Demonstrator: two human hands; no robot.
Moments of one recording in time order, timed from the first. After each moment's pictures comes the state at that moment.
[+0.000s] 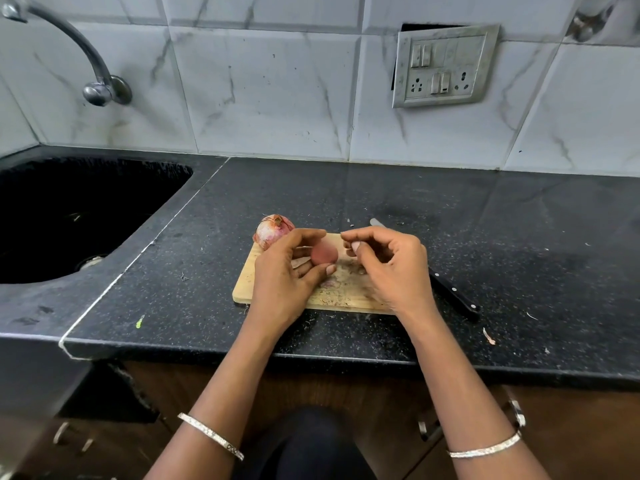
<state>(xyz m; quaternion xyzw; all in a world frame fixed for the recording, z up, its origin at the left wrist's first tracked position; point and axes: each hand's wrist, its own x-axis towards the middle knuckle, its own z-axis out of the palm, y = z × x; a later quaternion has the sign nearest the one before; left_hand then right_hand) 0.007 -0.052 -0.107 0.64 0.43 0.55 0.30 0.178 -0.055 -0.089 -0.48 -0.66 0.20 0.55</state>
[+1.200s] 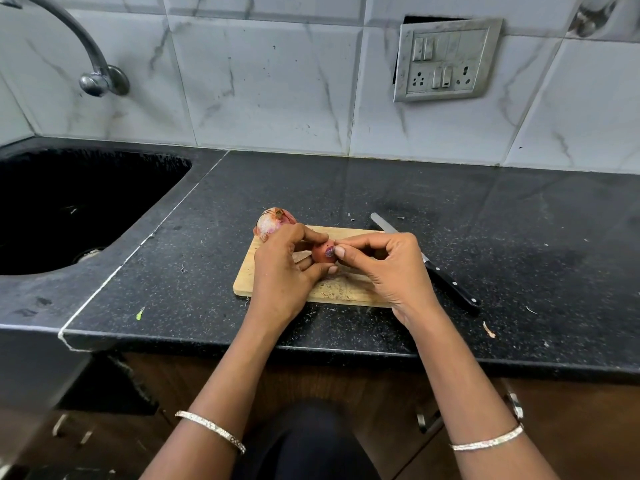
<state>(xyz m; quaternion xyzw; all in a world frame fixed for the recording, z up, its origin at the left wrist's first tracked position) 0.008 -0.053 -0.109 0.64 0.45 0.56 0.26 0.178 -0.051 -0.099 -0.45 -0.62 0.34 0.55</state>
